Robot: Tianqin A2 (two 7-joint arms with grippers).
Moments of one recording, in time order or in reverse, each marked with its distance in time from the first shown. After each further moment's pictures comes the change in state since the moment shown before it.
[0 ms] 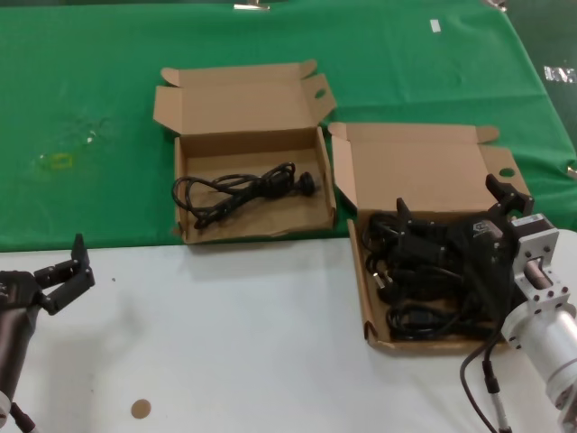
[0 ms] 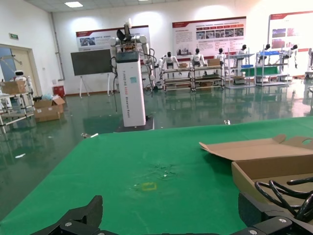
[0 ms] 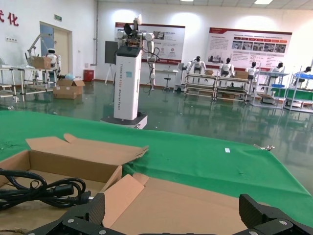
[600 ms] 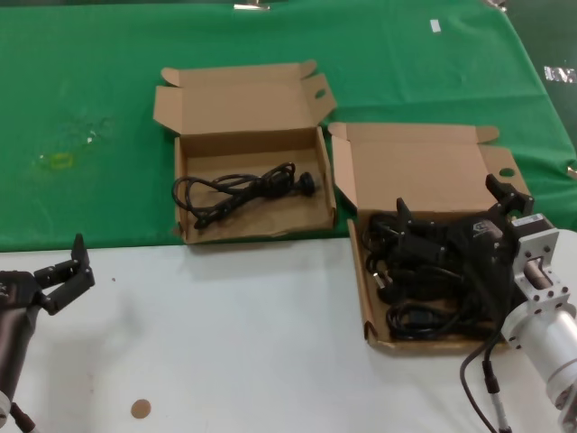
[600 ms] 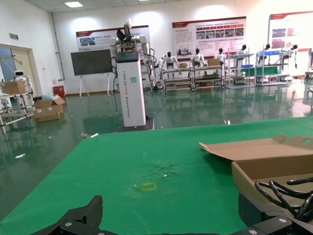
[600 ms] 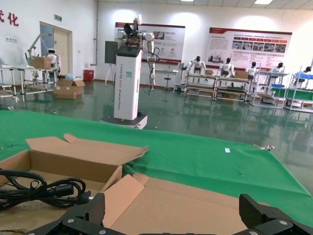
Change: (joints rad) left arm 0.000 0.000 0.000 0.000 0.000 0.000 0.000; right arm 0.000 0.000 0.000 0.000 0.000 0.000 0.000
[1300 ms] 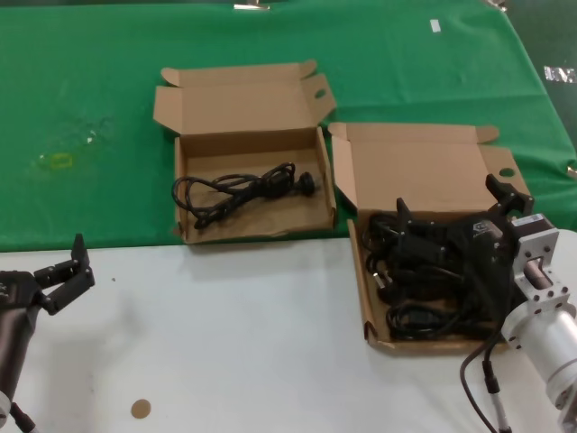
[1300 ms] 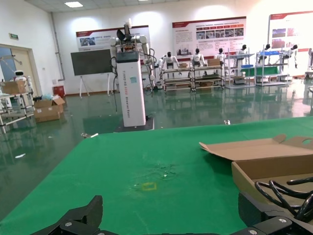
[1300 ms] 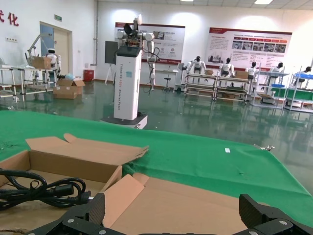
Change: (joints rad) left arm 0.000 0.000 0.000 0.000 0.000 0.000 0.000; right arm 0.000 0.000 0.000 0.000 0.000 0.000 0.000
